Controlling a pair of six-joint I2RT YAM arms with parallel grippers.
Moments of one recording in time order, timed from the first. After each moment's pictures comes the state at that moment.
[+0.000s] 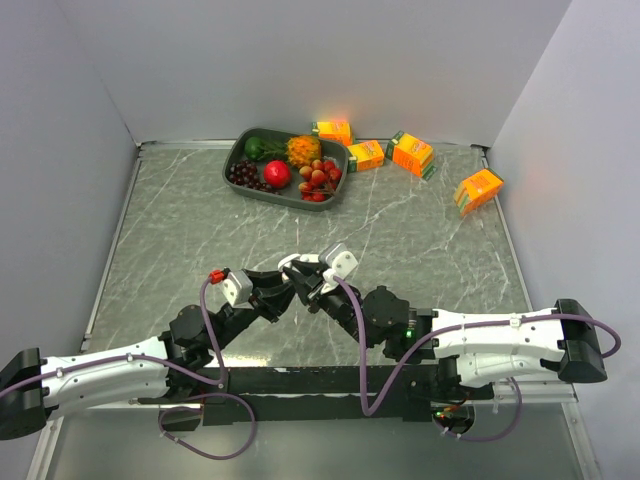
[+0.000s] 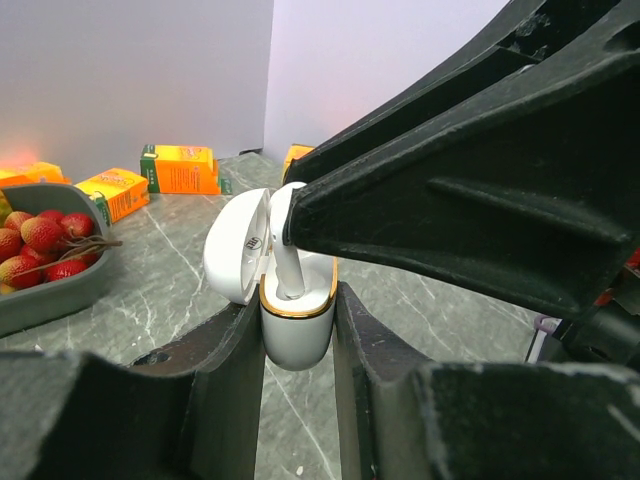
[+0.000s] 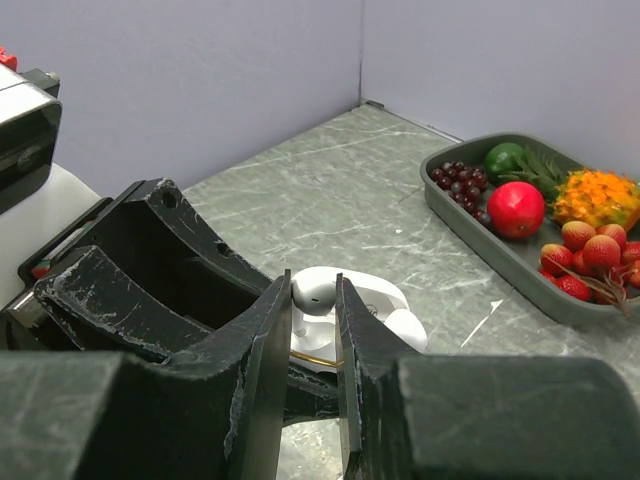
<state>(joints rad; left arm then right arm) -1.17 0.68 0.24 0.78 -0.27 -0.07 1.43 1.10 0.78 0.47 0.62 -0.06</state>
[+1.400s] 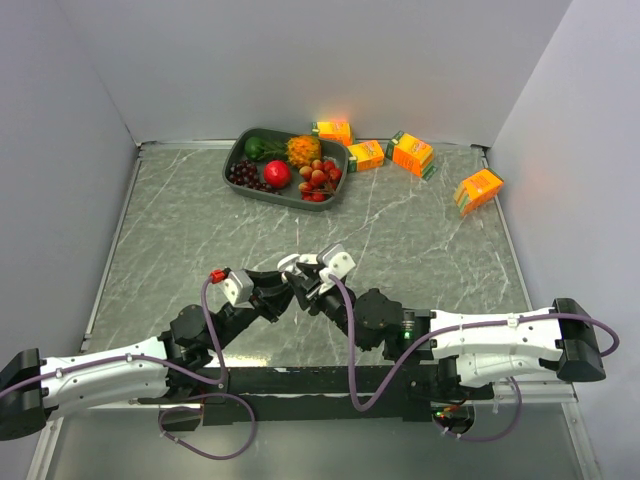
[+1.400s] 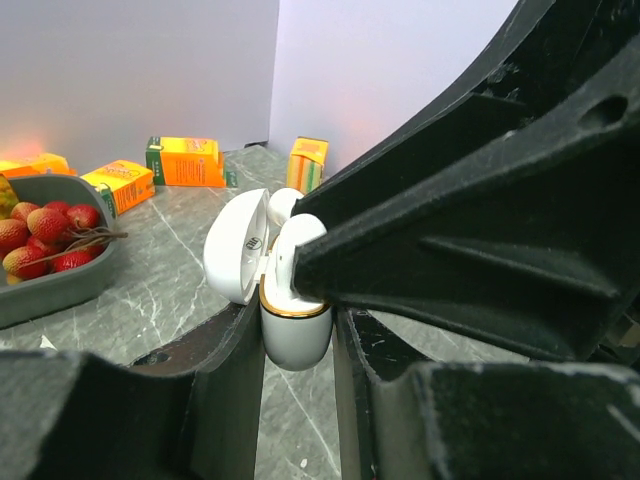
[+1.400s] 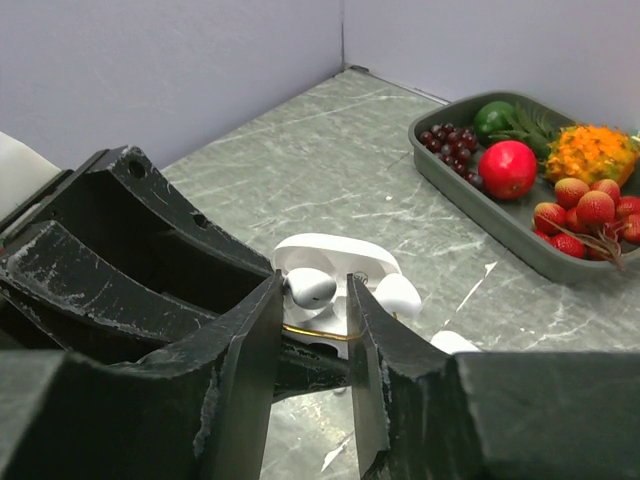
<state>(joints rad) -1.17 0.67 0.24 0.76 -0.28 -0.07 1.43 1.11 0.78 0.39 0.69 0.00</state>
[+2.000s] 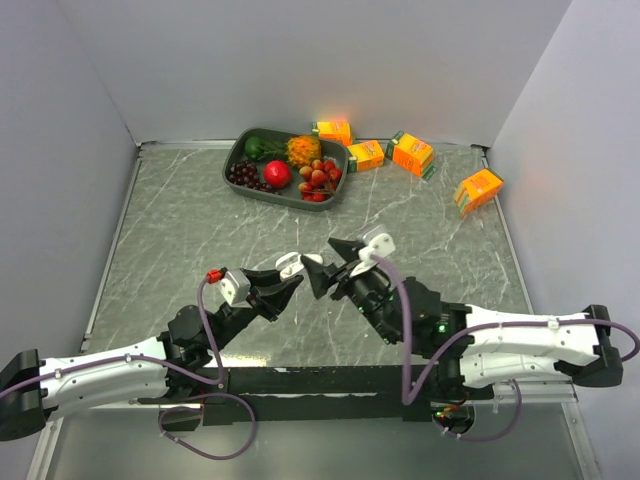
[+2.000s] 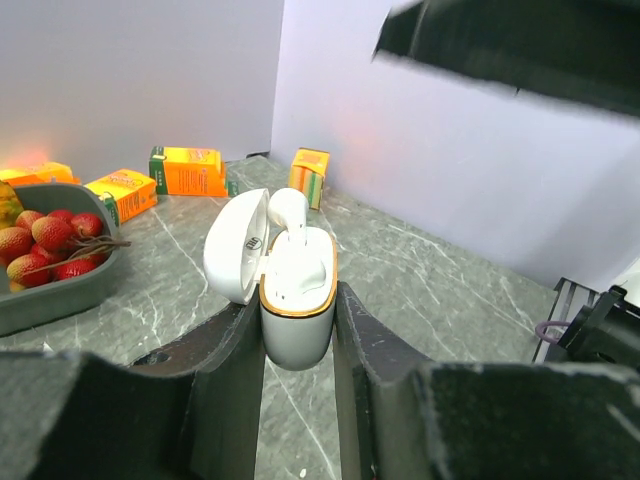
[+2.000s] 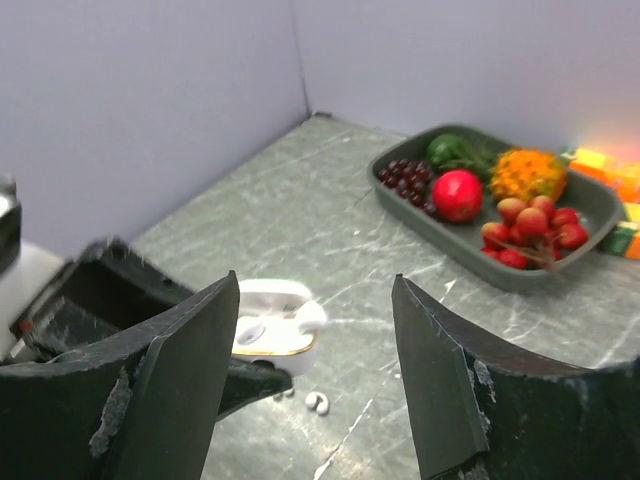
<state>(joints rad) -1.17 0.66 0.24 0.78 -0.29 -0.07 1.44 0.98 0.87 0.25 0.78 0.01</state>
